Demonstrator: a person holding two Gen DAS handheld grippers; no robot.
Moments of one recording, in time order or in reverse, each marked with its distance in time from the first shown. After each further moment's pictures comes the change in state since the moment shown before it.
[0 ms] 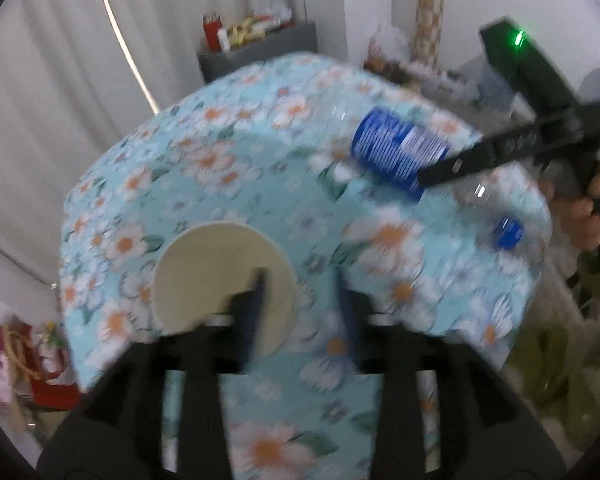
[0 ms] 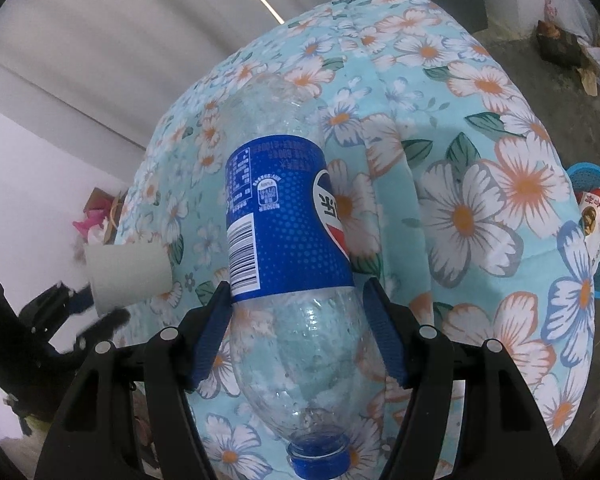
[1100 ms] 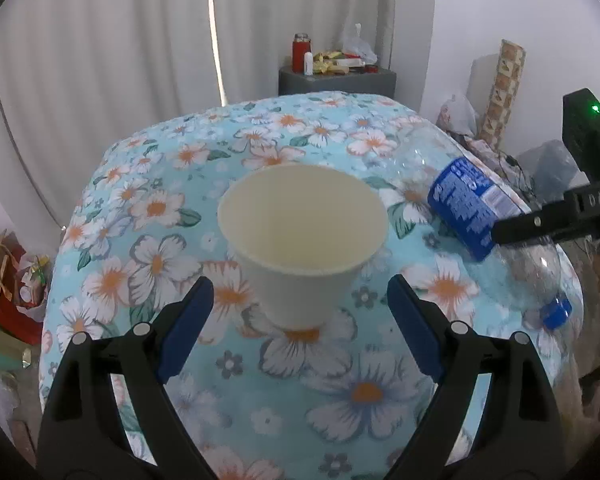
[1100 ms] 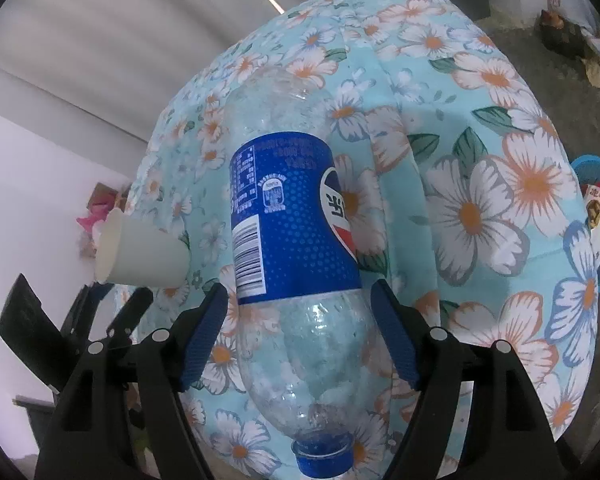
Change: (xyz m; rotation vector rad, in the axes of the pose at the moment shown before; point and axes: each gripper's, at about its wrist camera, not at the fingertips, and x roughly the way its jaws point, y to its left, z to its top) left arm 0.025 0.028 -0.022 -0.300 -0.137 0.150; right arm 0.004 0.003 0.006 0.010 0.050 0.012
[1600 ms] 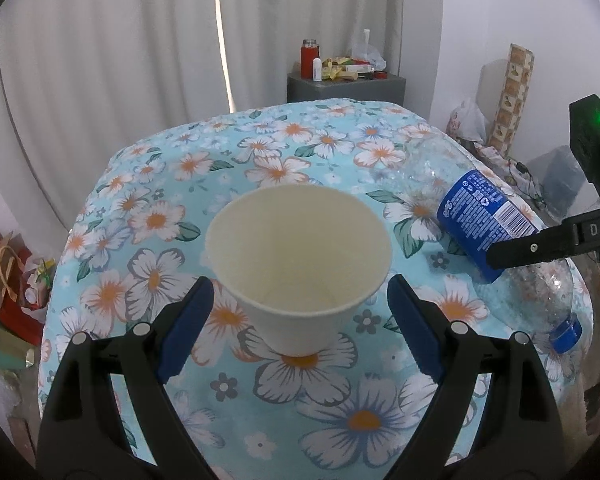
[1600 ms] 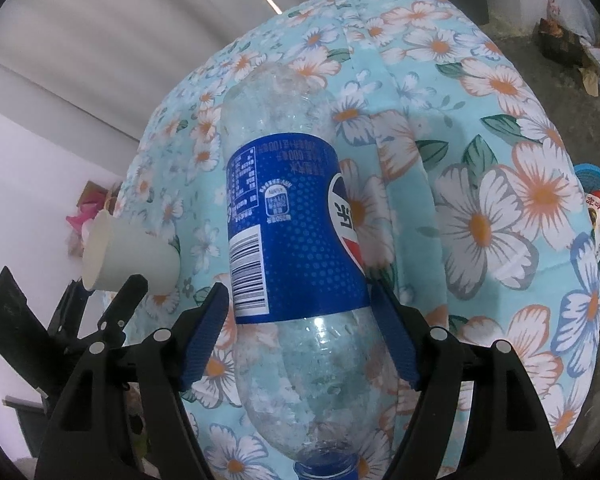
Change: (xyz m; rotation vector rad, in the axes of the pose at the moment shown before) left arm 0.009 -0.007 0.007 -0.003 -0.017 0.041; right arm 0.011 0.007 0.003 -0.020 -0.014 -0.029
